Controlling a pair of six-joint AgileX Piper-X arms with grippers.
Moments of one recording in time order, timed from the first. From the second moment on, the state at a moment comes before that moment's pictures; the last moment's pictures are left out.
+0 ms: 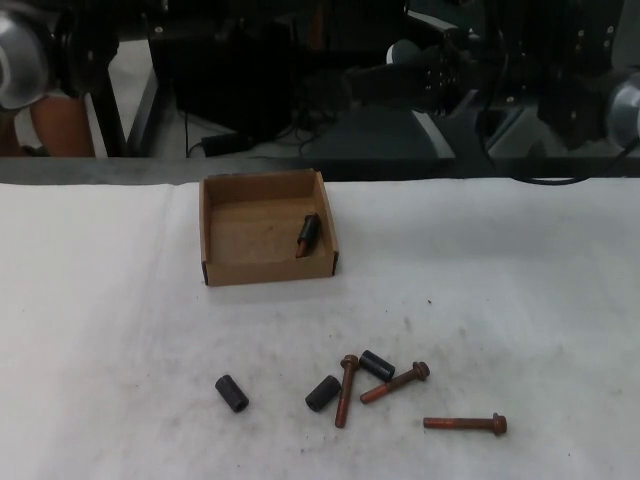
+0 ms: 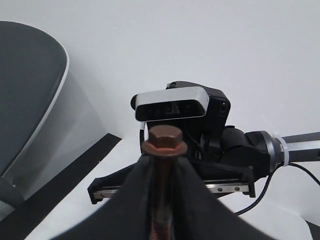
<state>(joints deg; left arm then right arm) -13.8 106.0 -83.6 -17.6 62.9 -16.1 12.2 119.0 -89.1 -18.4 -78.6 22.2</state>
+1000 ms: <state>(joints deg) -15.7 106.0 -83.6 -17.6 64.0 -16.7 14.7 119.0 -89.1 -18.8 -79.2 22.8</state>
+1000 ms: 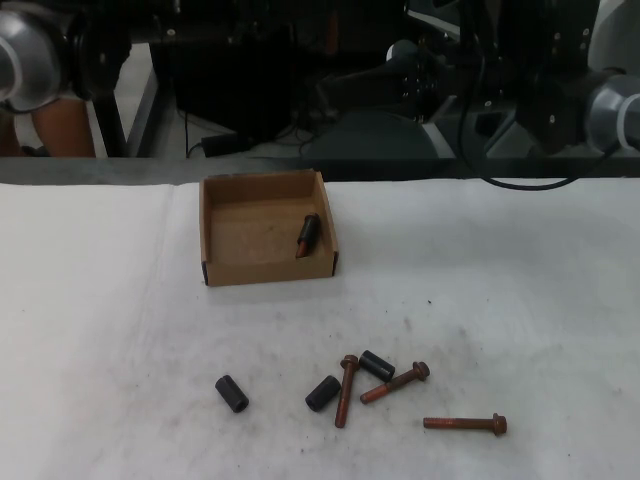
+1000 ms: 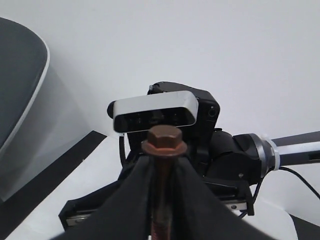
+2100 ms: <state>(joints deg) -14.5 106.0 -83.6 -18.0 64.3 -16.3 14.2 119.4 -88.4 -32.6 -79.6 32.3</state>
